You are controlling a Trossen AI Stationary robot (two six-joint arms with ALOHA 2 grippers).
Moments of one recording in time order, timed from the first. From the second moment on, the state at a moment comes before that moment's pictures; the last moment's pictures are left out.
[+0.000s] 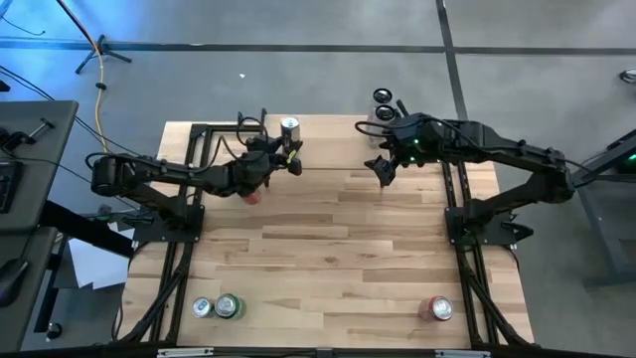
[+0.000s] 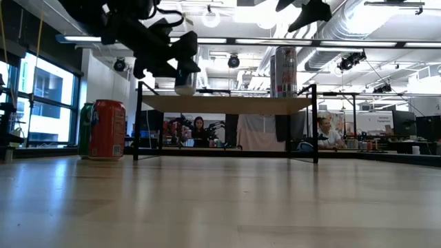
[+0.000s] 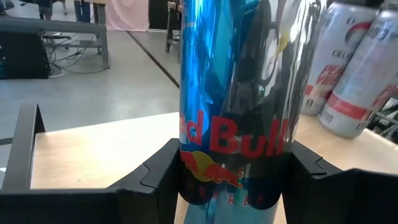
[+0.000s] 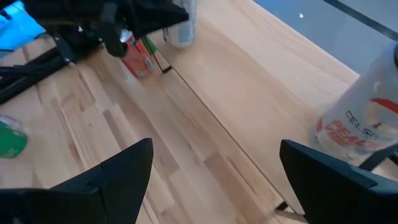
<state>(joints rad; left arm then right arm) 0.19 1.38 0.69 0.46 -0.81 -0.37 -0.18 1.27 1.47 -0.96 0.18 0.41</state>
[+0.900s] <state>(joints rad) 0.19 1.38 0.69 0.42 -0.72 -0.33 -0.18 1.27 1.47 -0.95 0.17 0.42</state>
